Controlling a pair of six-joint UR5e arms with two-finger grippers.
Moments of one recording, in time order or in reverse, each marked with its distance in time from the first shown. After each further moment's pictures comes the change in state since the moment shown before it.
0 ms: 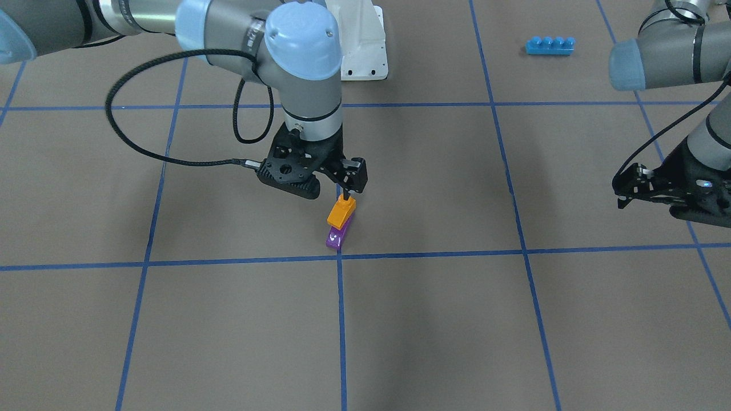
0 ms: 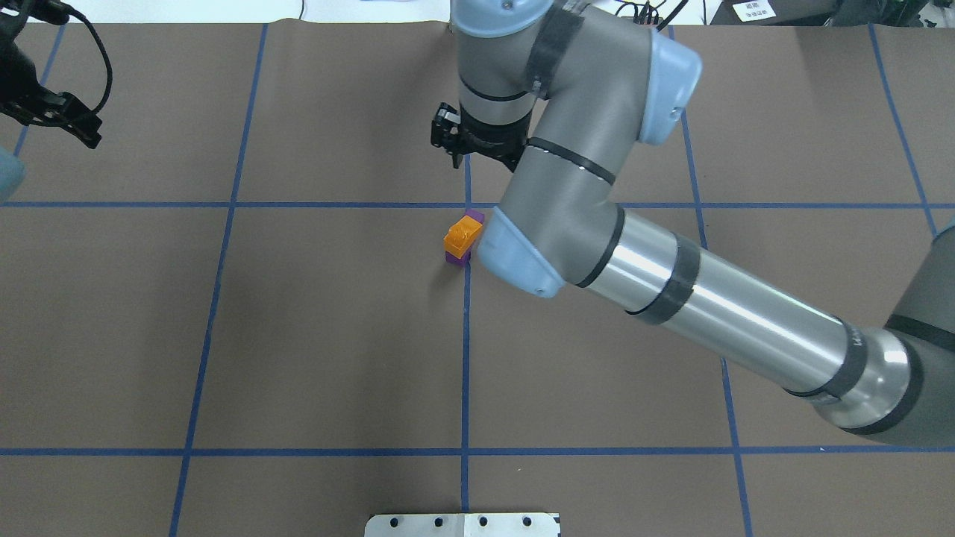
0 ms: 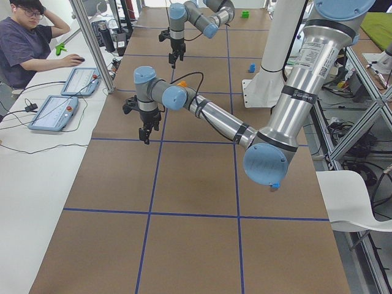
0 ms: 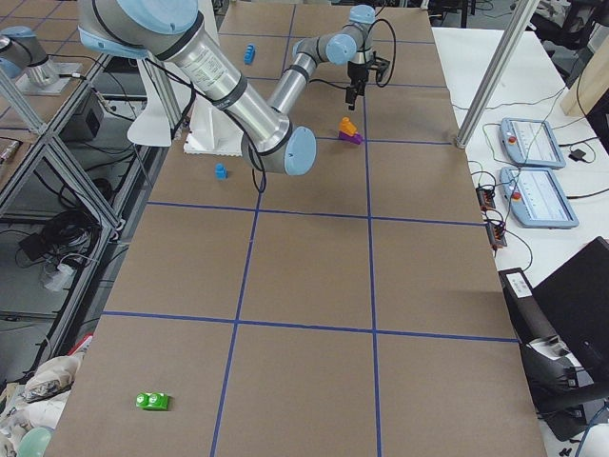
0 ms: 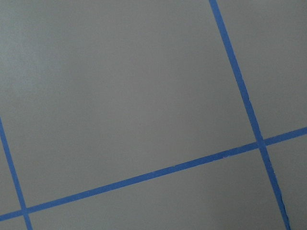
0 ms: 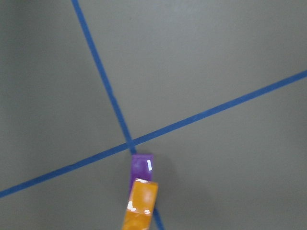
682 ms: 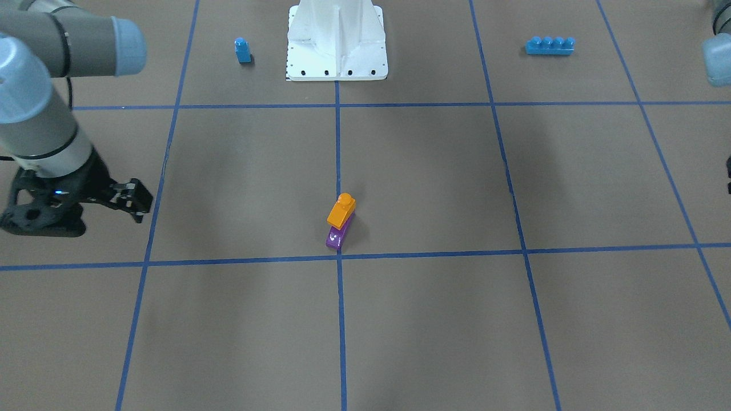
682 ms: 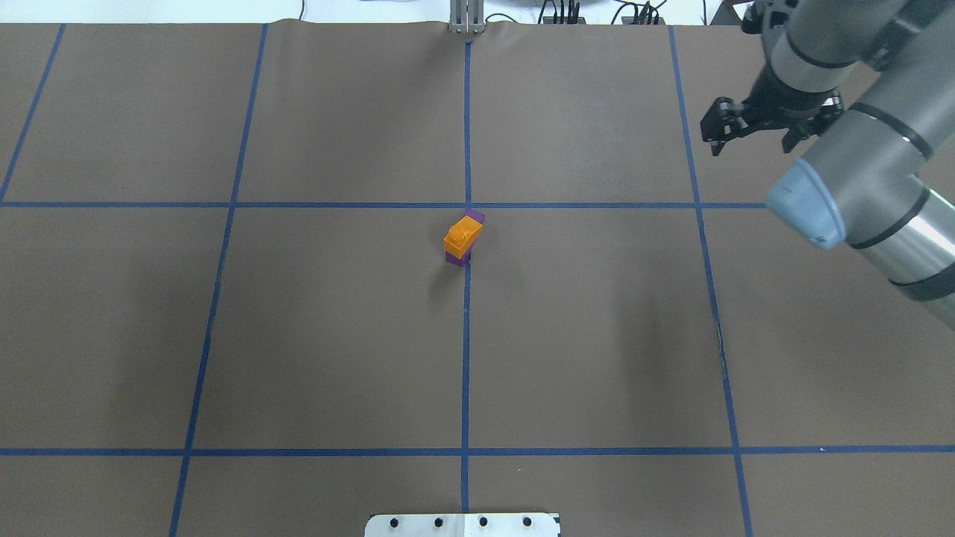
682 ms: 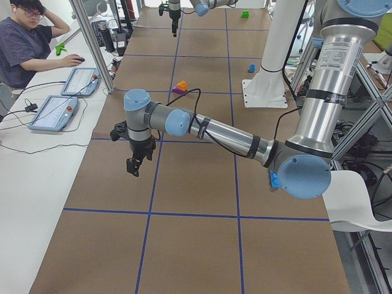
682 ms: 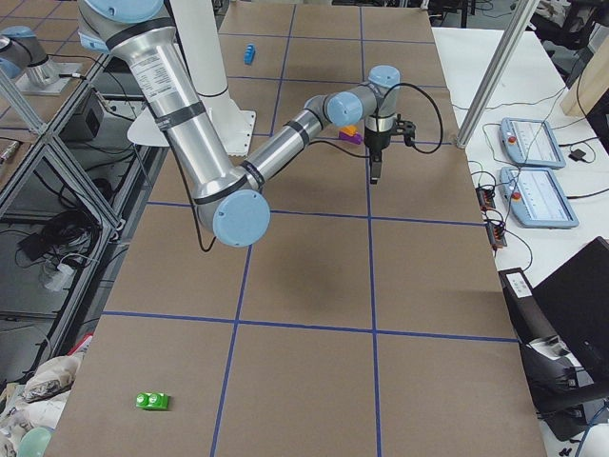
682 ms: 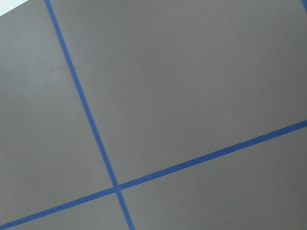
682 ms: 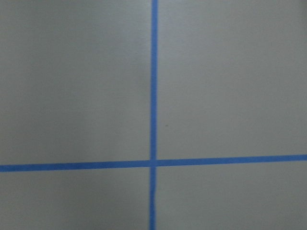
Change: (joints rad) left arm -0.264 0.143 0.061 -0.059 -0.004 0.376; right arm 0.341 -0.529 0.192 0.064 0.100 -0.762
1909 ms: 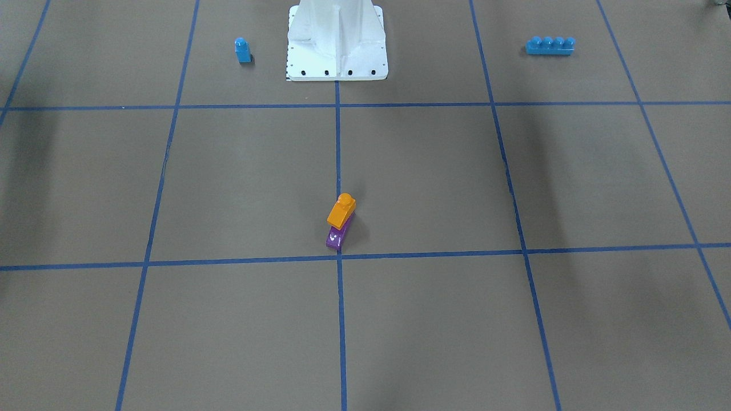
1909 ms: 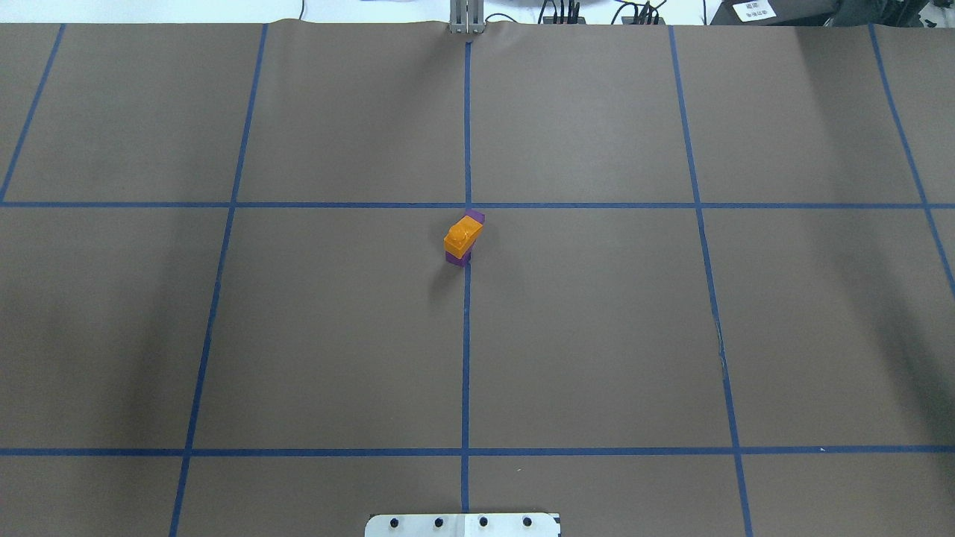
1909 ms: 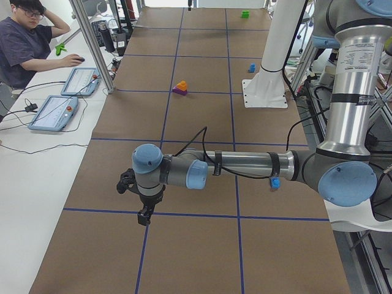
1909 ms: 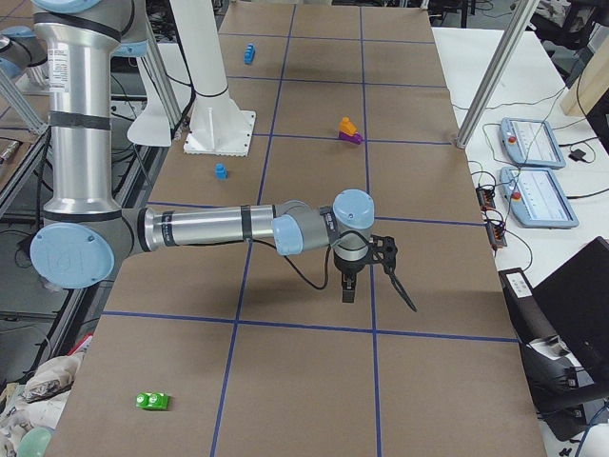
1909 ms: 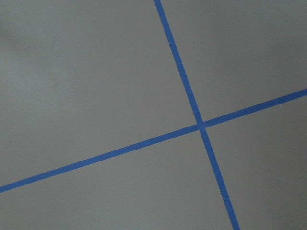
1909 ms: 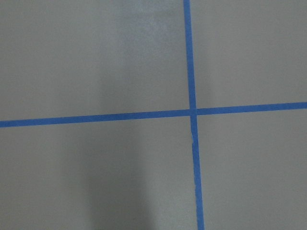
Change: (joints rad) left arm -0.131 0.139 0.156 -0.189 -0.107 0.067; right arm 0.444 -0.442 -0.076 0.307 0.271 -0.348
